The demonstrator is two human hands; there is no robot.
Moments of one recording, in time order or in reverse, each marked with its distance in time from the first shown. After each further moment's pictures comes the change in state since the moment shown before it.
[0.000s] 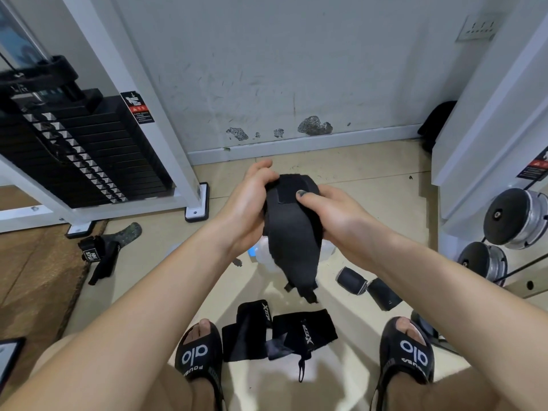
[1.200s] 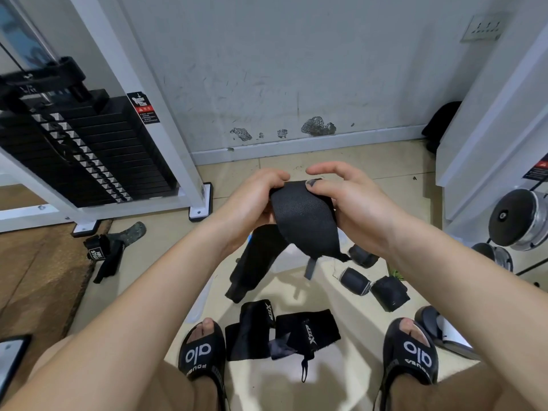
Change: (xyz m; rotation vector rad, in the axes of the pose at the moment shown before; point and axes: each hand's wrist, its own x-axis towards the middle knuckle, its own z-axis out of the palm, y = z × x) left_hand -0.006 0.005 -0.011 0.296 -0.046 0.045; right_hand -0.009 -0.024 -0.008 0.245 0.015 -0.066
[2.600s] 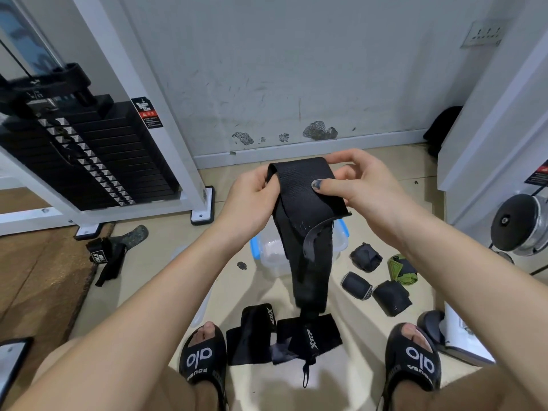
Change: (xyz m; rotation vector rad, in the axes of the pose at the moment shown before) left_hand 0.012 -0.011 -0.007 0.240 0.091 0.328; right_hand 0.006 -0.015 -0.015 -0.264 0.066 -0.178
